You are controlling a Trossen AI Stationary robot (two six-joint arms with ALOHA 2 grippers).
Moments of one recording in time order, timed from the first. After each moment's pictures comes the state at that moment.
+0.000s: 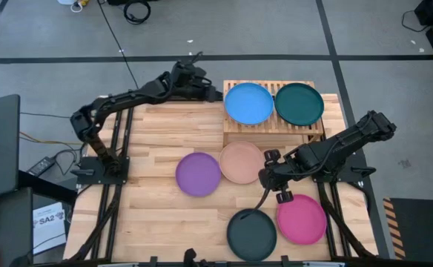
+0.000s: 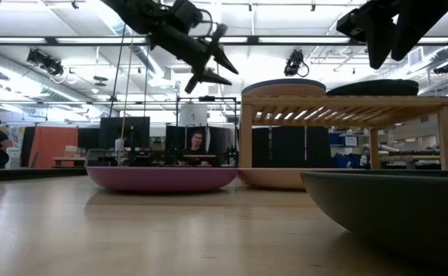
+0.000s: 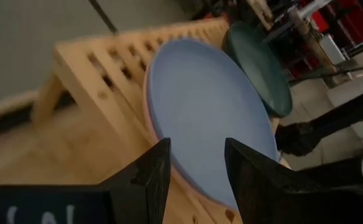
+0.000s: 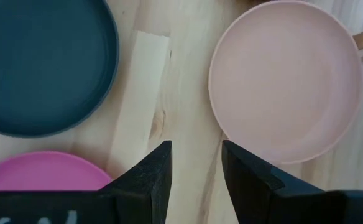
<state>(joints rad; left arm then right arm) 0.58 1.68 1.38 -0.13 0.27 -0.63 0.40 1.39 1.18 -1.05 0.13 0.19</state>
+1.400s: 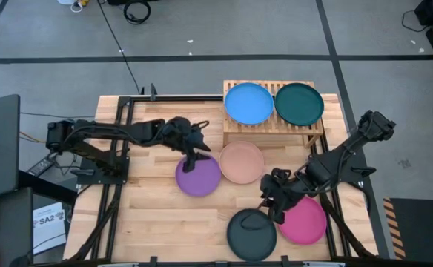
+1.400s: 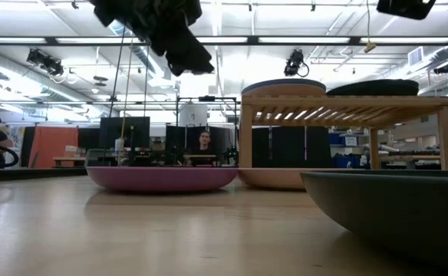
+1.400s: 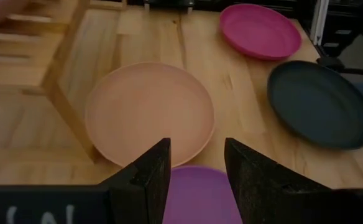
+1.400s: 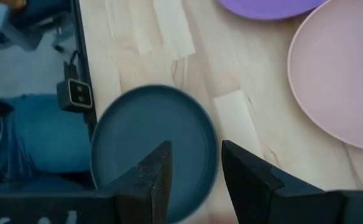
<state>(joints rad) 0.12 1.39 0.95 -0.14 0.20 0.01 0.60 1.39 1.18 -0.78 0.21 0.89</state>
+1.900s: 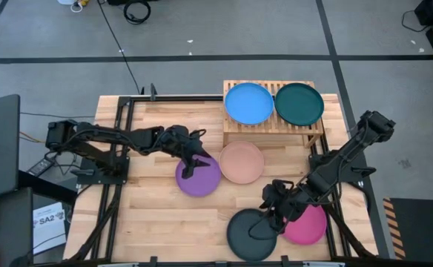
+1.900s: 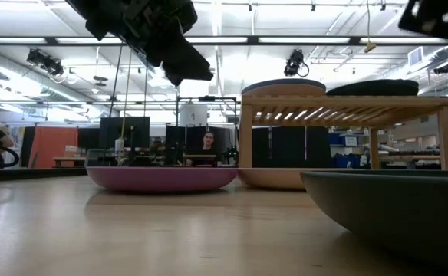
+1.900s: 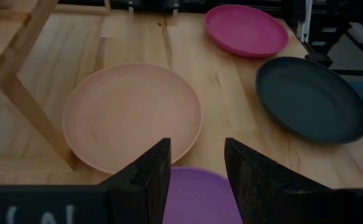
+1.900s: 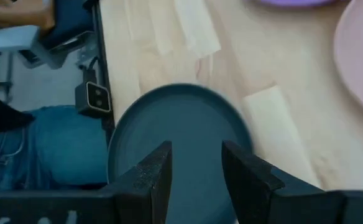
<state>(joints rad) 0.07 1.39 0.84 0.02 0.19 0.01 0.69 1.39 0.98 -0.47 0.27 0.97</state>
